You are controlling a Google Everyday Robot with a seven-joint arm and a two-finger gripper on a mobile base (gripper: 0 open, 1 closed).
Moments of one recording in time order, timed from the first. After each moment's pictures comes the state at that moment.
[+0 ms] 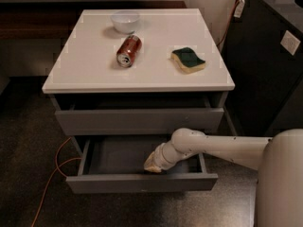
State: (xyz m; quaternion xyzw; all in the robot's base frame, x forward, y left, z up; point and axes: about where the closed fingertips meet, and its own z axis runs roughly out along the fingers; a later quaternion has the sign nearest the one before) arm 0.562 -0.007 0.435 -0.62 0.72 0.19 0.23
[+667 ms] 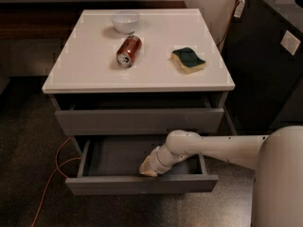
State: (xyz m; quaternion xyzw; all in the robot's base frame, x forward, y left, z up) arm 0.536 0.012 0.434 -0.64 0.71 0.21 0.21
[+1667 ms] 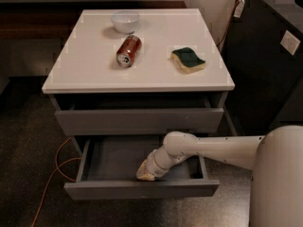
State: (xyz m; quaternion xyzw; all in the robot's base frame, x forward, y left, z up) arm 0.520 0.024 0.432 -0.64 0.70 0.23 0.20
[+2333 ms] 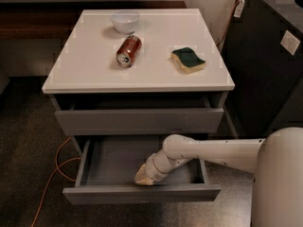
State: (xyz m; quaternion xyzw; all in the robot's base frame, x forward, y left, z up) arm 0.501 0.032 0.427 -0.64 0.70 0.25 0.19
